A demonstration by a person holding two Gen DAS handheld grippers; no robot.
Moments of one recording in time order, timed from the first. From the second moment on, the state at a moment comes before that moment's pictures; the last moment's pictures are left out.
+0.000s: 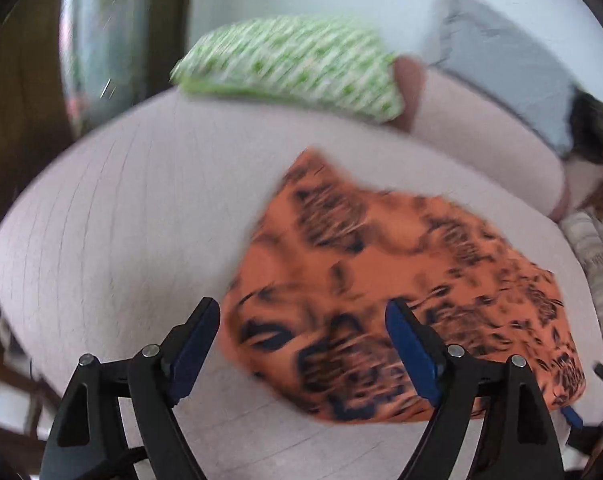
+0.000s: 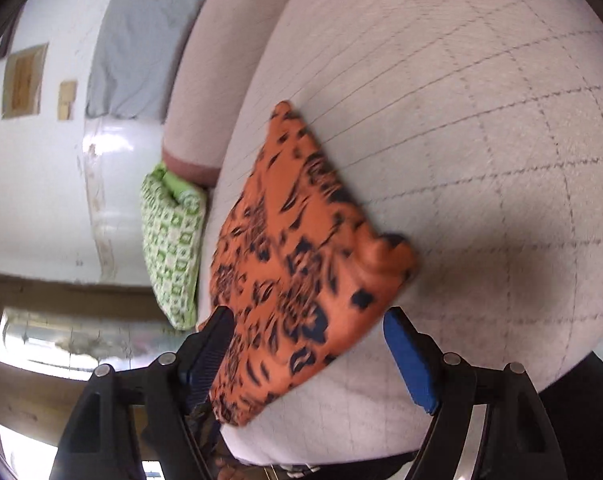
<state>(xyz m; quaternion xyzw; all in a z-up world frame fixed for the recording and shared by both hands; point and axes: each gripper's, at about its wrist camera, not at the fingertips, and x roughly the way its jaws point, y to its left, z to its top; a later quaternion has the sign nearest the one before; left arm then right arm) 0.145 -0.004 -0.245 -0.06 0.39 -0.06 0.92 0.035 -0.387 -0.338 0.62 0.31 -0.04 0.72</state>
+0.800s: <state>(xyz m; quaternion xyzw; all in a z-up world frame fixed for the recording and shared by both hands) 0.190 0.065 -0.255 -0.08 0.40 0.14 0.90 0.137 -0.257 -0.200 0.36 0.29 -0.04 0.89</state>
